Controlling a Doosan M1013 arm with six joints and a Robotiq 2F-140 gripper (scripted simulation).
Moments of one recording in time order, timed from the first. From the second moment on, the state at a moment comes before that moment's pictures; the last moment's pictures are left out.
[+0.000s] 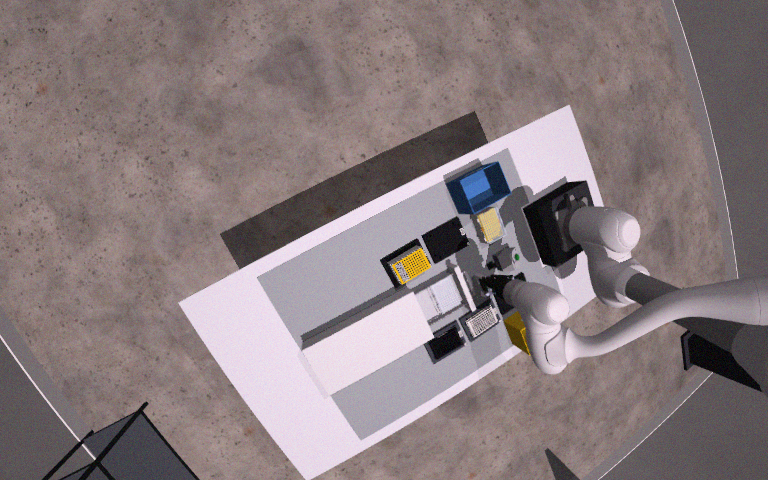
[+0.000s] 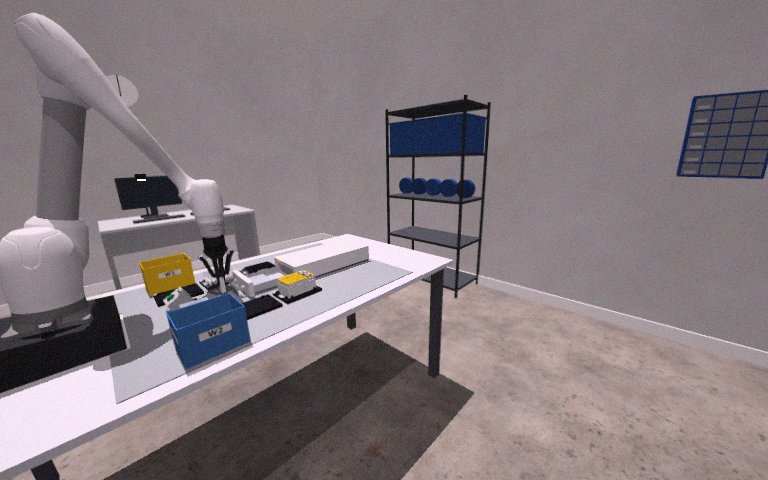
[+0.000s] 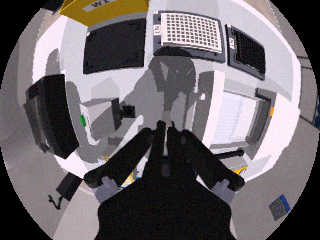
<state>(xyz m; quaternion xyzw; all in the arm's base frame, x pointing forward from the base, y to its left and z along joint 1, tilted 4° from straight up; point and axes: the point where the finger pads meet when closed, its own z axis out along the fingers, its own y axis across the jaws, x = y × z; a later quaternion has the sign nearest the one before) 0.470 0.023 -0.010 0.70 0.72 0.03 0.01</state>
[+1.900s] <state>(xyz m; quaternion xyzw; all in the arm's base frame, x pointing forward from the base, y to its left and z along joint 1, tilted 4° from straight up) 0.471 0.024 -0.030 0.70 0.72 0.03 0.01</state>
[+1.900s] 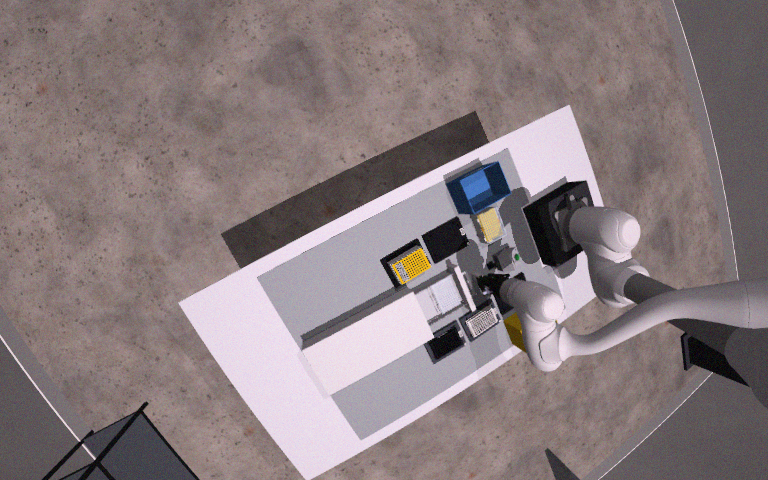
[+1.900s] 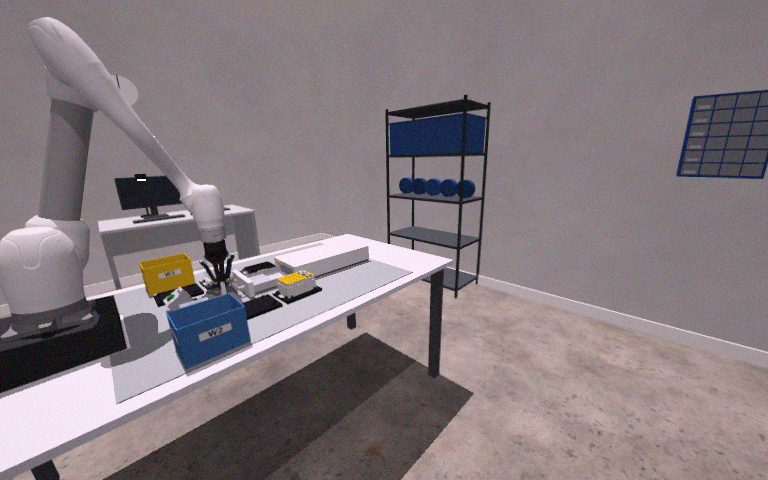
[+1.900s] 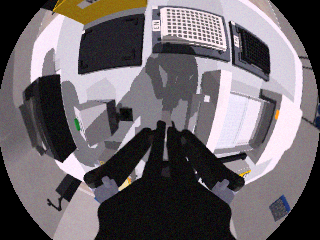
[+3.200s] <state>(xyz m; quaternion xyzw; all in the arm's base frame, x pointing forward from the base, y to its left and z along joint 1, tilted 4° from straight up) 0.514 0.025 -0.027 0.70 0.72 0.03 0.01</state>
